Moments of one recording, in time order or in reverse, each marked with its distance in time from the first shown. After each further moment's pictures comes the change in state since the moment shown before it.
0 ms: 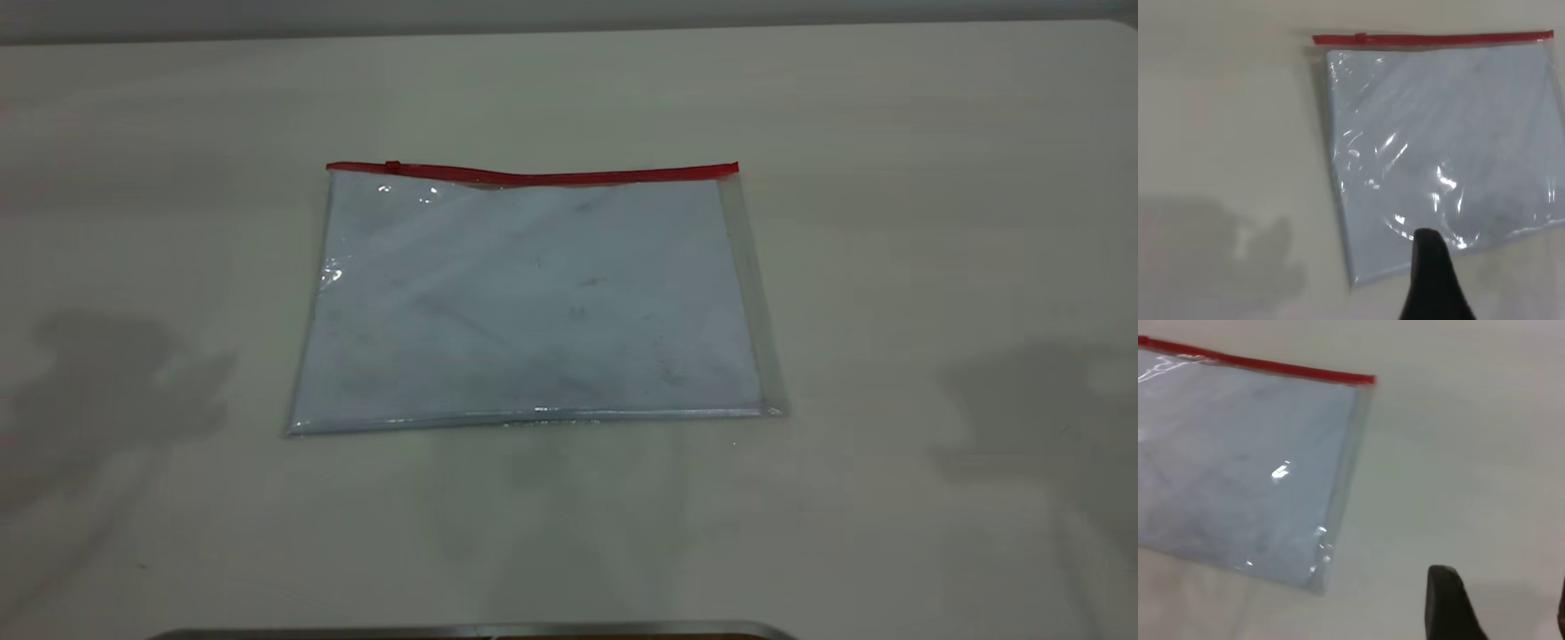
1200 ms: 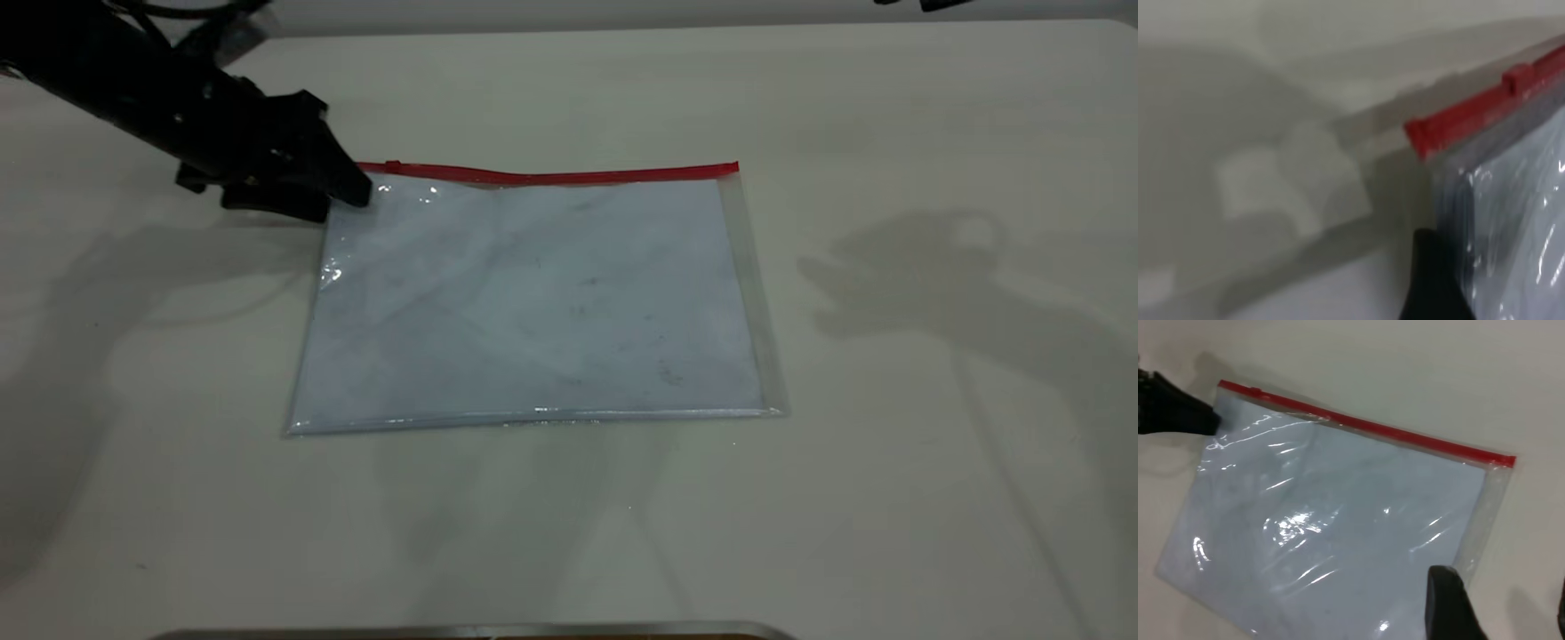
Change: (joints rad) left arm -0.087 1.033 -0.699 -0.255 0.069 0.327; right arm 0.000 0.521 -0.305 0.636 0.147 -0.640
